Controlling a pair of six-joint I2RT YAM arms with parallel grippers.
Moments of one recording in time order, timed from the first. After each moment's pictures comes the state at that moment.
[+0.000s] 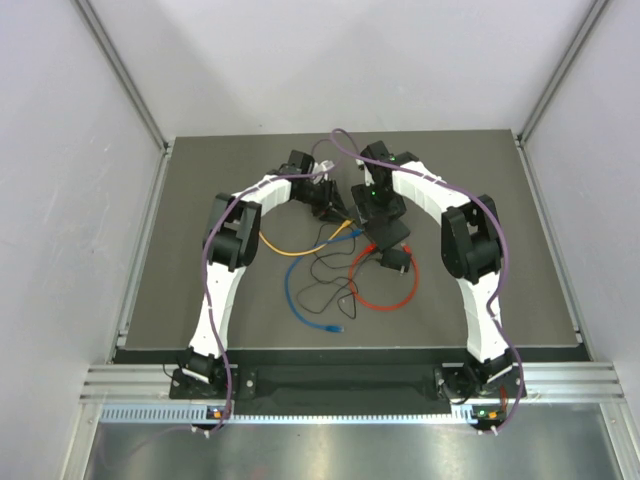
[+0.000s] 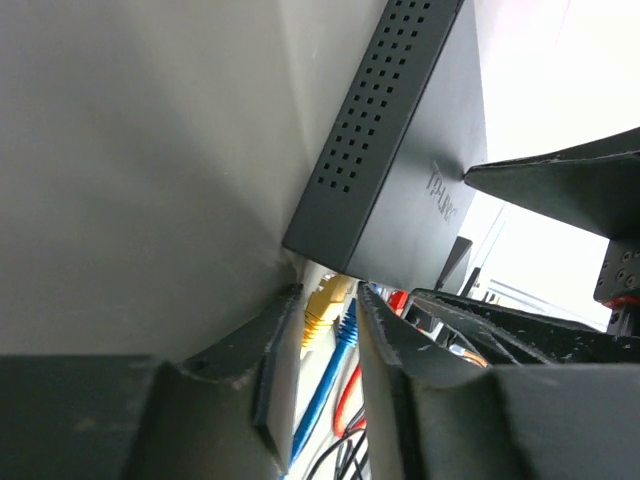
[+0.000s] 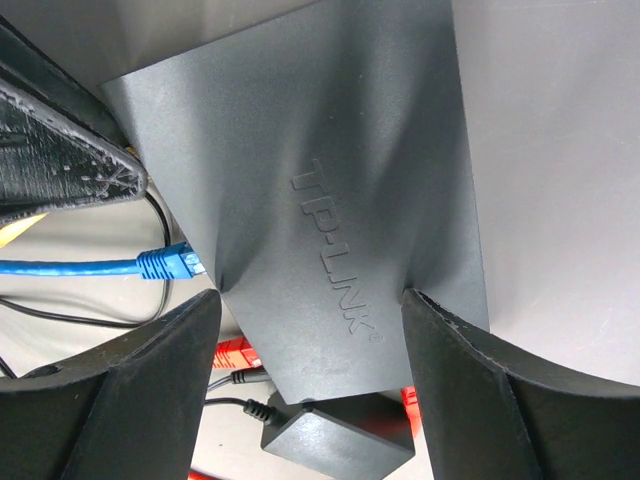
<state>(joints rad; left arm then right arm) -0.36 2.48 1.91 -0.42 0.87 -0.56 0.47 2.20 1.85 -0.92 0.01 0.16</state>
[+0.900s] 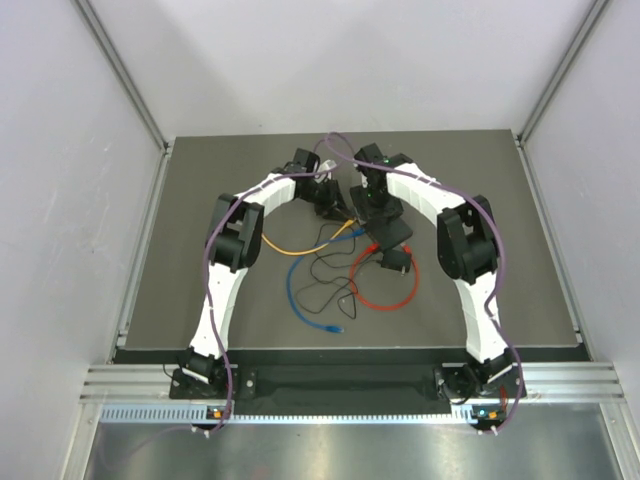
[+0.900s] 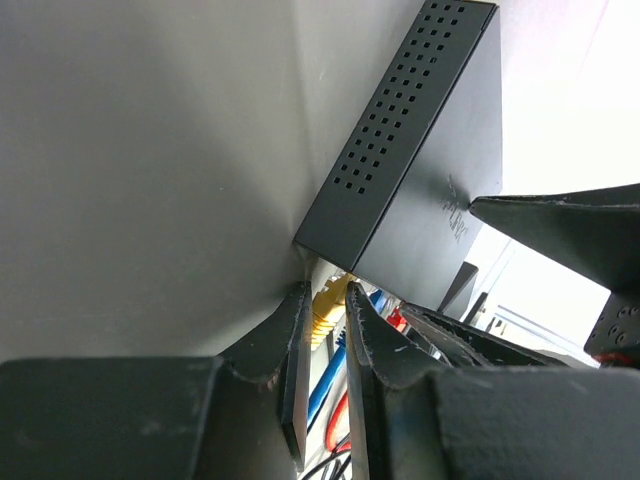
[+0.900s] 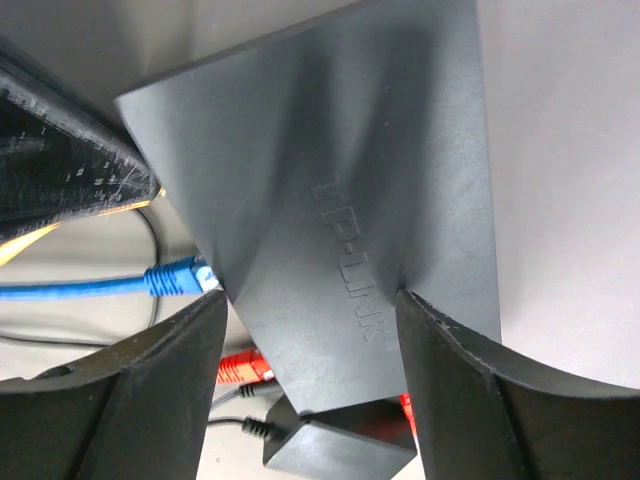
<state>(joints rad) -0.39 2.48 1.95 -0.46 0.78 -0.60 0.50 2.21 1.86 -0.92 0.09 0.18</state>
